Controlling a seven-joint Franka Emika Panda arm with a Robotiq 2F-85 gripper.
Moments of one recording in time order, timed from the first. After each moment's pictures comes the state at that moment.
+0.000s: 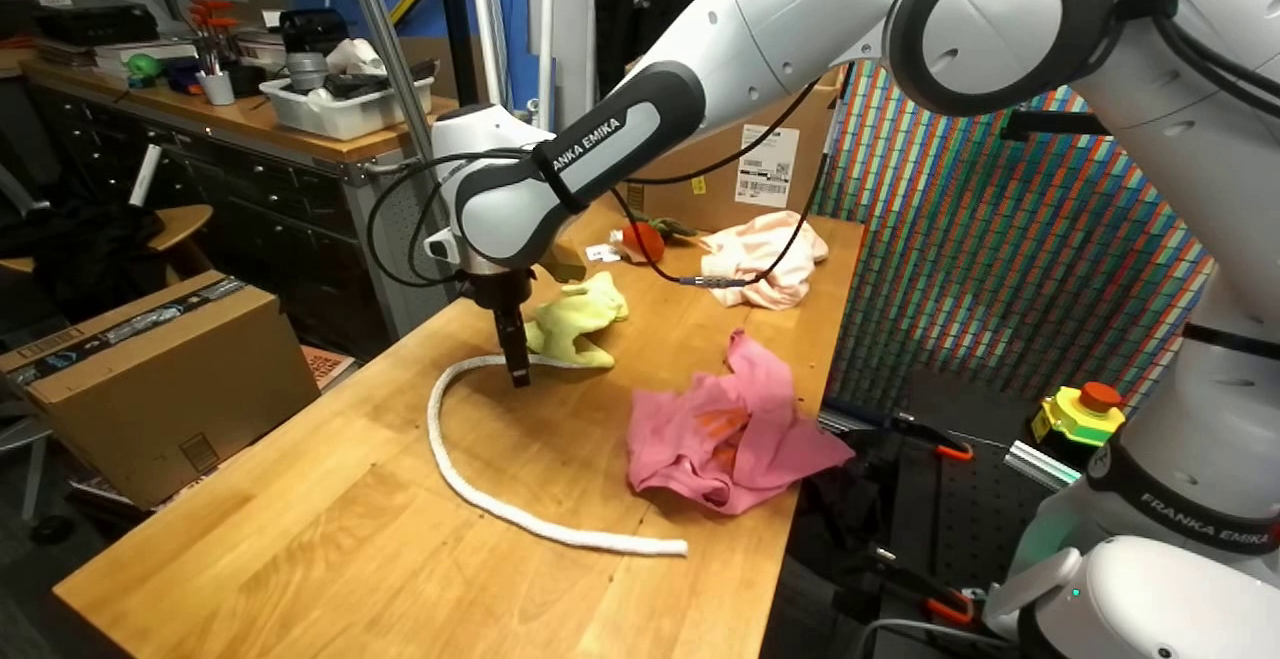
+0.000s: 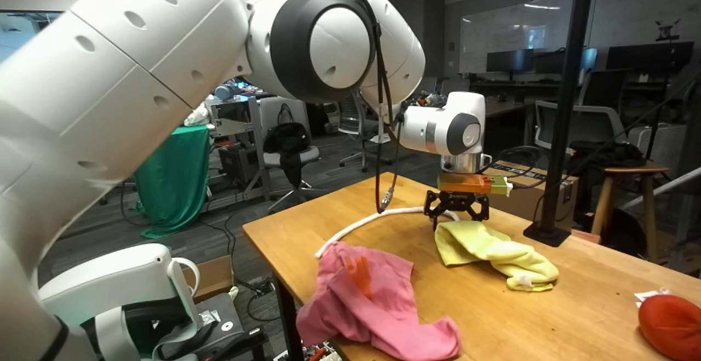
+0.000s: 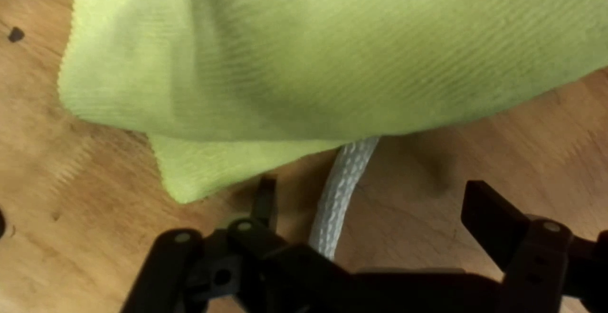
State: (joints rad) arm 0.05 0.89 0.15 -1.34 -0.14 2.16 -0.62
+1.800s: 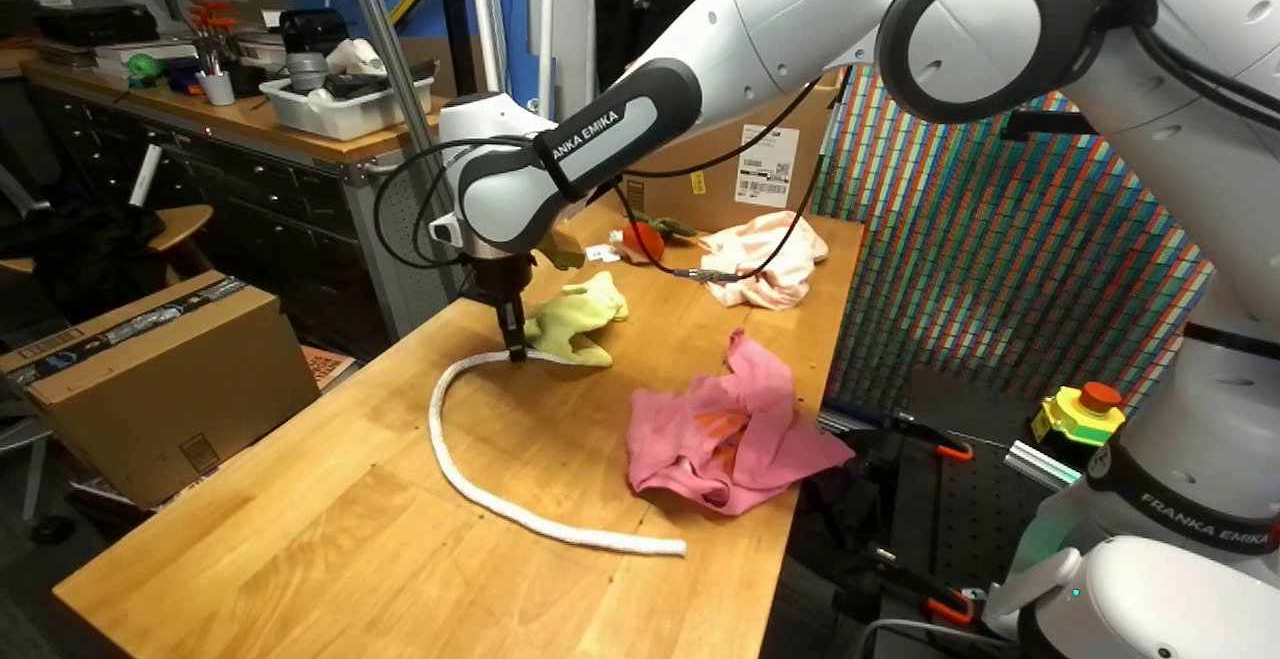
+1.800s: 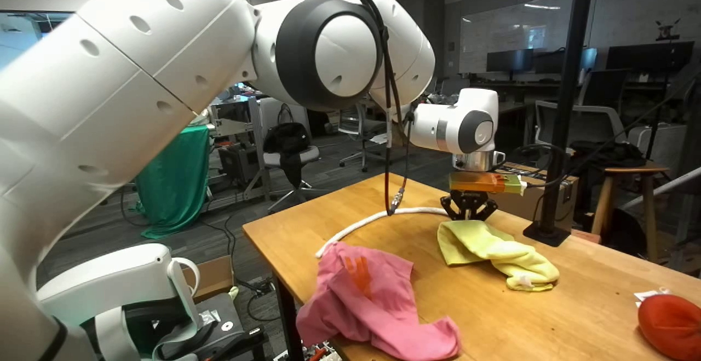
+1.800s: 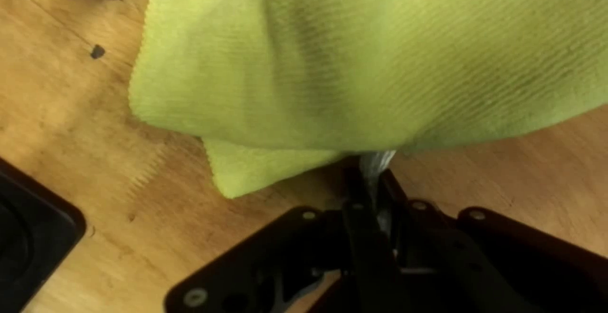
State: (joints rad) arm 0.03 0.92 0.14 -1.28 -0.14 2.15 -0.62
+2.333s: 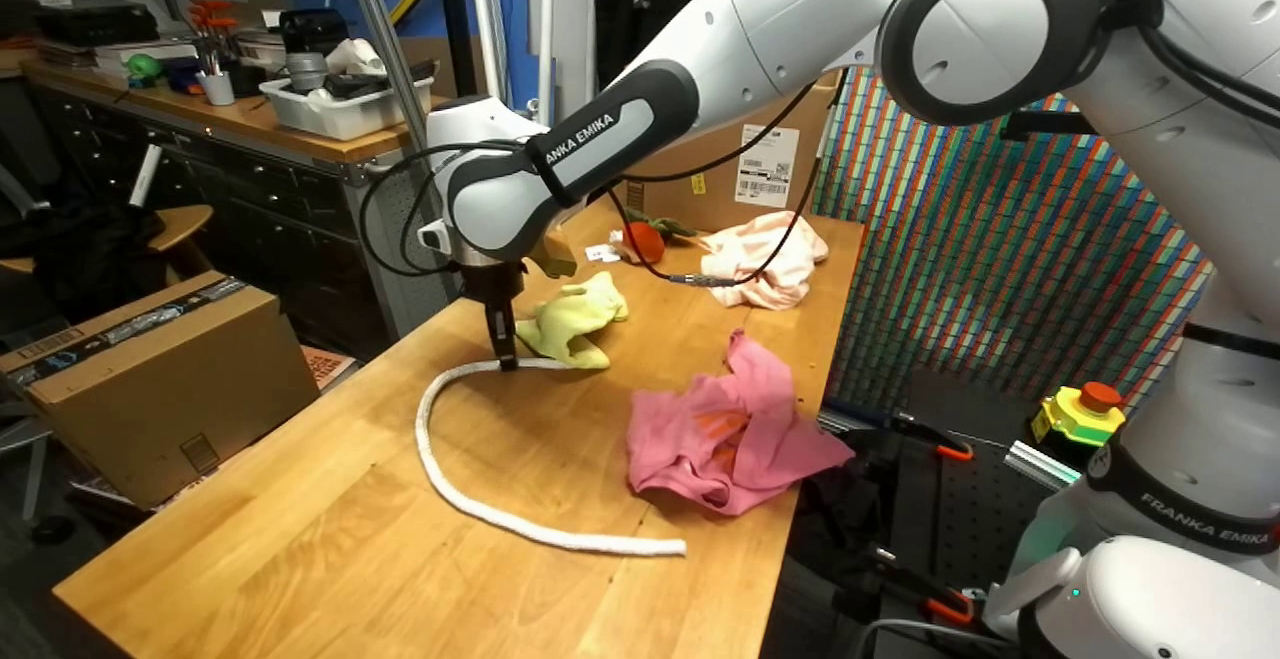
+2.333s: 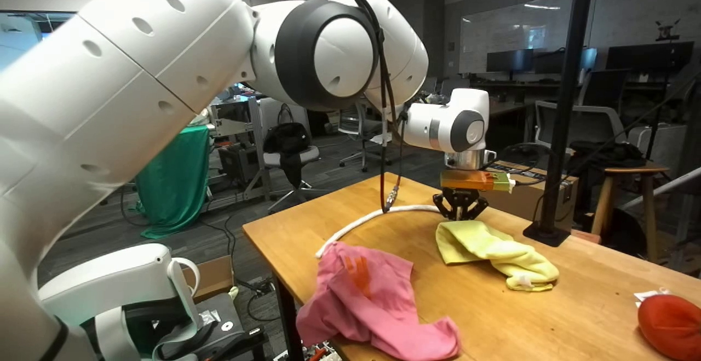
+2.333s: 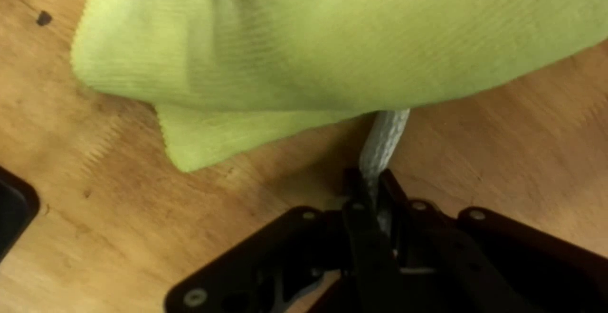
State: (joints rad) arm 0.05 0.92 0.15 -1.28 -0.14 2.15 -0.59
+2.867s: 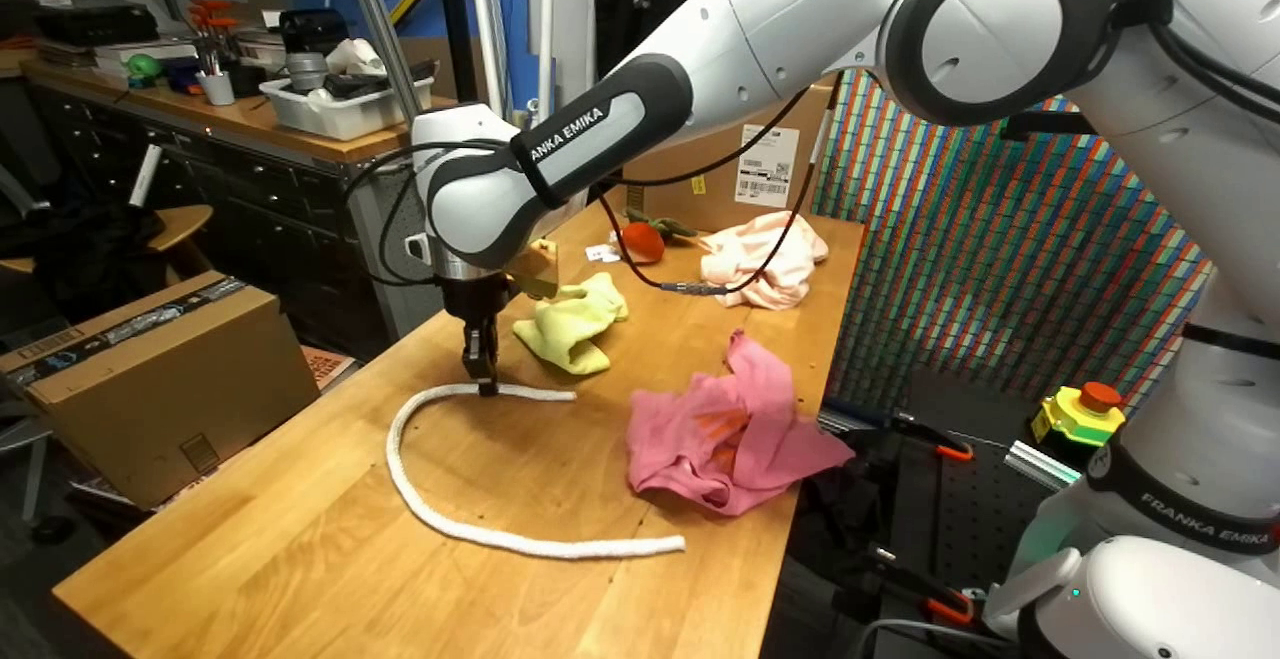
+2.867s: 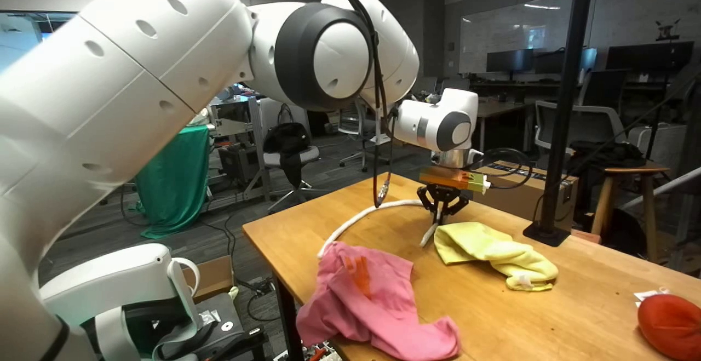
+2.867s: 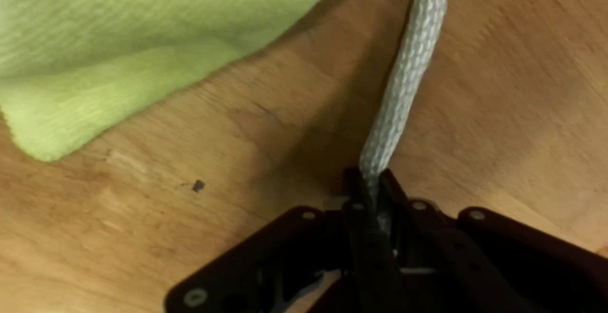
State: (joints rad) arm 0.07 0.92 0.19 -1.29 -0.05 2.15 -0.45
